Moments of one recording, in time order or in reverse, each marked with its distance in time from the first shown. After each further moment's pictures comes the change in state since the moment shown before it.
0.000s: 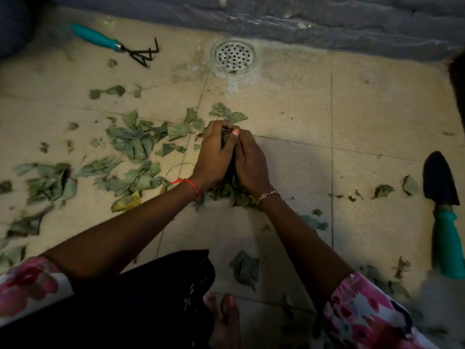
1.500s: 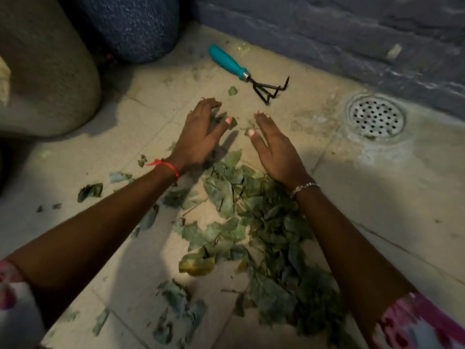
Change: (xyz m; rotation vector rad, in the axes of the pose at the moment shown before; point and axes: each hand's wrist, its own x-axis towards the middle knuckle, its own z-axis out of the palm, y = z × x) left_hand 0.088 -0.121 -0.201 0.428 0.223 -0.176; right_hand 0.156 -0.048 0.143 -0.136 -0.477 -0.295
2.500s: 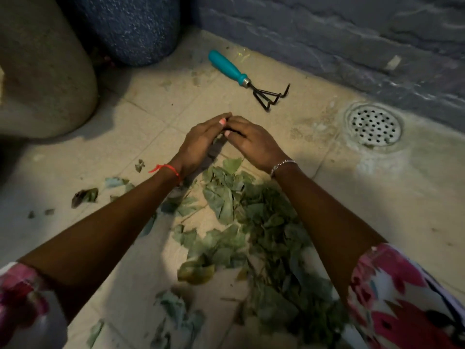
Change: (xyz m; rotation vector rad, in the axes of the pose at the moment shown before) left_hand -0.001 -0.014 0.013 -0.878 -0.167 -0.274; right_hand 0.049 -0.014 0.016 -0.007 -0.196 -0.108
